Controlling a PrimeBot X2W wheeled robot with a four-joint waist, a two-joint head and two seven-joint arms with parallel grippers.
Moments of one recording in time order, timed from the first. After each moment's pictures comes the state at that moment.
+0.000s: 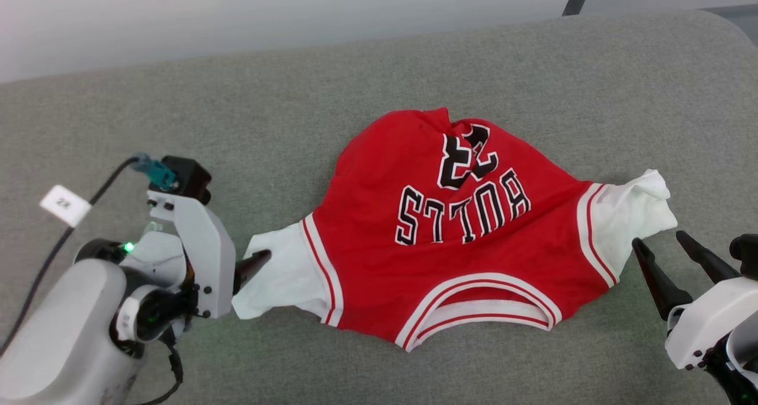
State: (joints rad) left arm -0.51 0.58 -0.42 0.09 -0.85 0.03 0.84; right arm -0.15 -0.36 0.05 0.04 0.44 0.13 0.28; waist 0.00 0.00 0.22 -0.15
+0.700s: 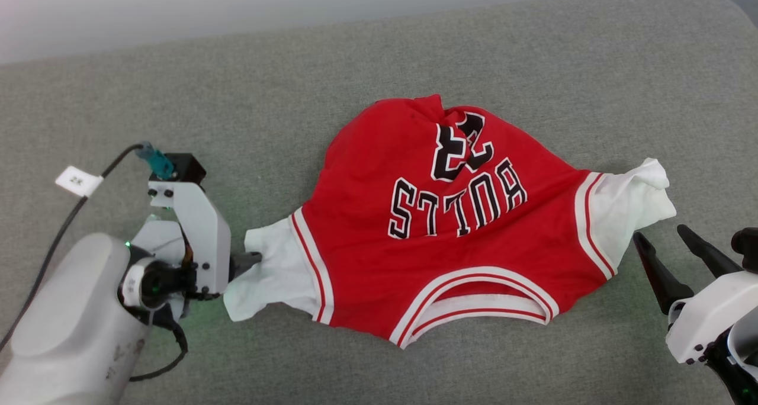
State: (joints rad) left arm -0.63 0.51 -0.47 0.40 -0.87 -0.01 0.90; right arm -0.17 -0.36 0.05 0.03 0.44 0.13 0.29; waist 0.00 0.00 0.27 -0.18
